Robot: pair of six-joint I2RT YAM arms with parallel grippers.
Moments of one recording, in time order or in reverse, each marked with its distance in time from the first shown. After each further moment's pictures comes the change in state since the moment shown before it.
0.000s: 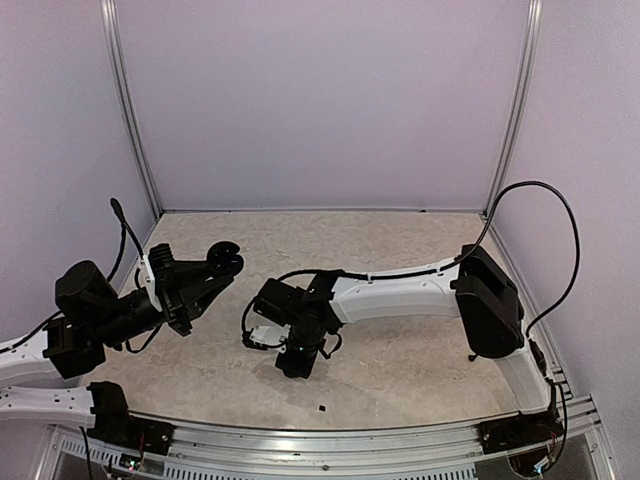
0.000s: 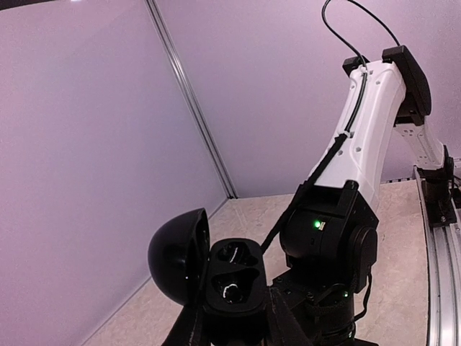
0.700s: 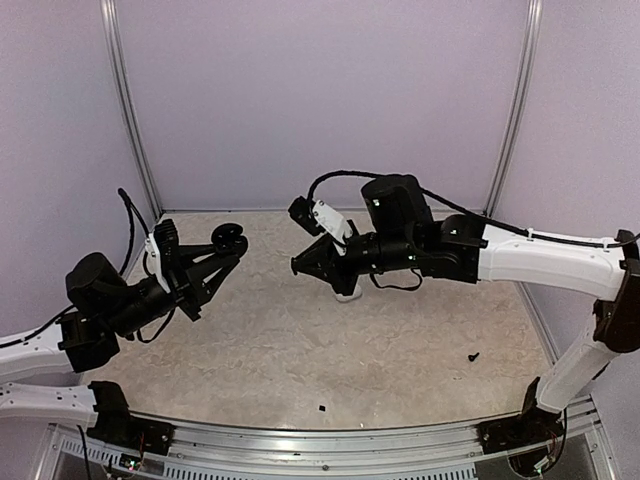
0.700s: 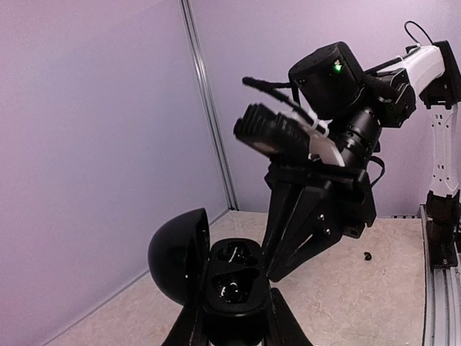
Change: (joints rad) left arm 0.078 0.111 0.000 0.169 0.025 -0.159; right arm -0.146 -0.691 -0.454 0.581 -0.072 -0.046
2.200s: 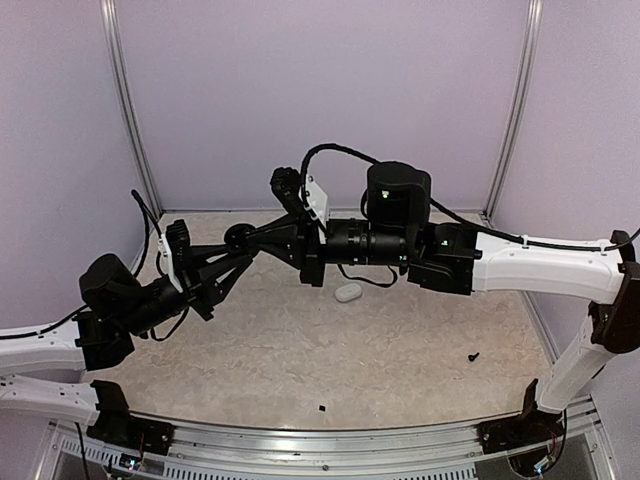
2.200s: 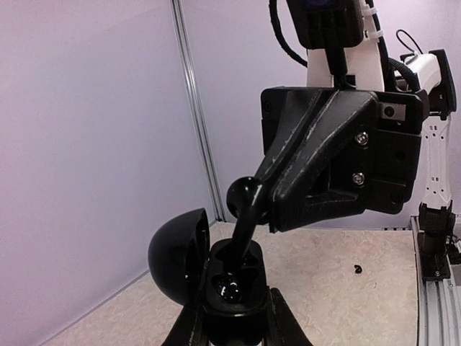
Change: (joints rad) left arm -0.006 0.125 -0.018 0.184 0.037 -0.032; right arm 0.103 0.006 0.022 0.415 -0.127 -0.041
